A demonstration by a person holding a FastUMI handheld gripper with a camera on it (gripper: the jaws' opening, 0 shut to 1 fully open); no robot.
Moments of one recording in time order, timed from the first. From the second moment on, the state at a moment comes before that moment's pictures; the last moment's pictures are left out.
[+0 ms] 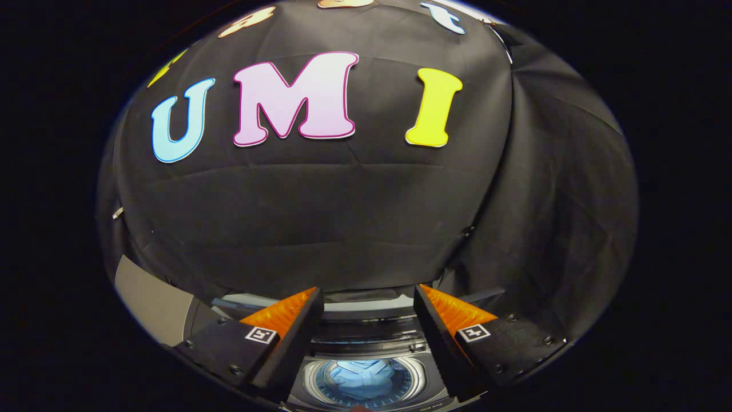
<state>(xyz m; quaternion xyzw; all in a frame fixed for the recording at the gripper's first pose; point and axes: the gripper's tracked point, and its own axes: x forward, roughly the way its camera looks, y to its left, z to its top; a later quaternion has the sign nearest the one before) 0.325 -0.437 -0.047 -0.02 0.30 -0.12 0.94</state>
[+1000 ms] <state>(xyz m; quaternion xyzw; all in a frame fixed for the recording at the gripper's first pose) 0.278 -0.434 -0.064 -0.01 0.31 -0.13 0.94</state>
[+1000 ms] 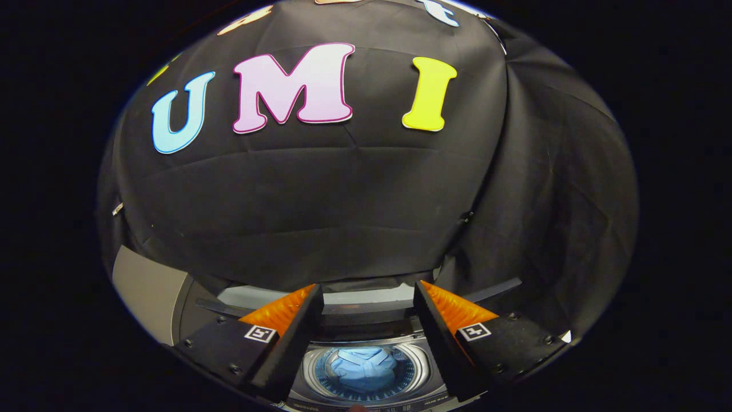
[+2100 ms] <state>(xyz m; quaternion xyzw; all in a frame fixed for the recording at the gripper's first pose) 0.222 -0.428 -0.103 -0.01 0.34 -0.13 0.93</state>
